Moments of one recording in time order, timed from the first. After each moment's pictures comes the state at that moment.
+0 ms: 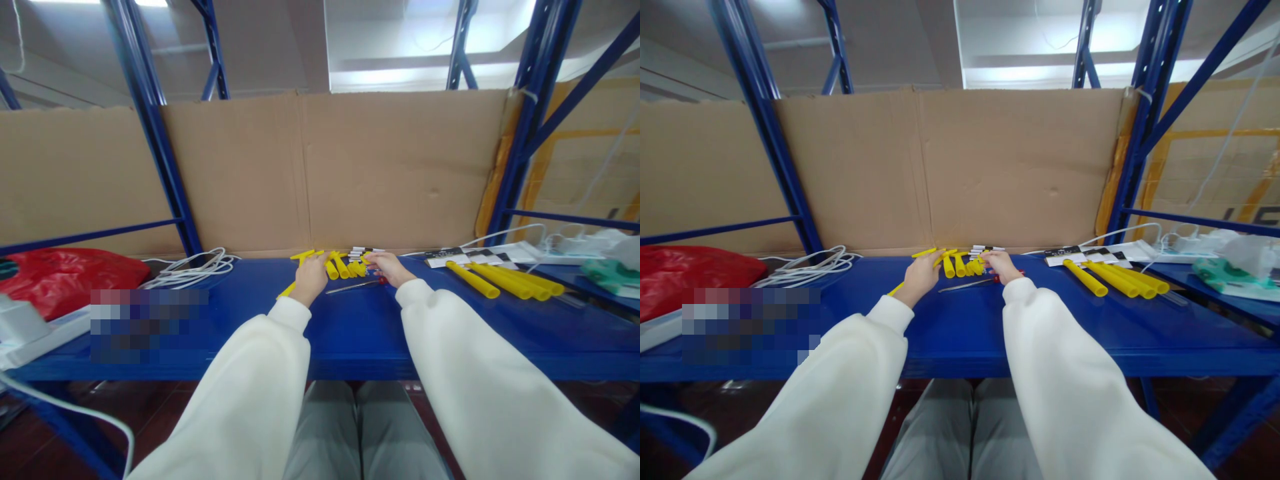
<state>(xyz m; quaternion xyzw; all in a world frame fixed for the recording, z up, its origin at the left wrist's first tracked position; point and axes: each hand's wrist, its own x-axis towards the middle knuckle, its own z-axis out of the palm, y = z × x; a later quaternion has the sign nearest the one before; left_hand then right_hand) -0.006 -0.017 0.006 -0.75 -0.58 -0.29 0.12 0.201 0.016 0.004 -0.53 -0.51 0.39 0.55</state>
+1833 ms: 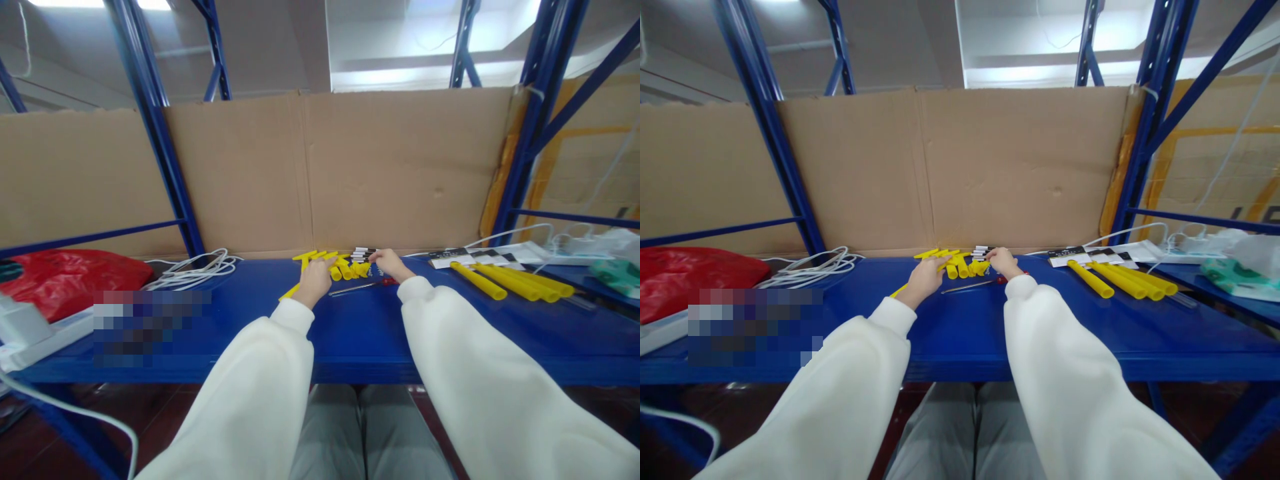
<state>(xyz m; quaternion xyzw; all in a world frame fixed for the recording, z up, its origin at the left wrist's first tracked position) -0.005 -0.016 0.006 -0.77 -0.58 -0.24 0.11 0.213 0.048 -0.001 -0.61 -0.65 0.16 0.43</state>
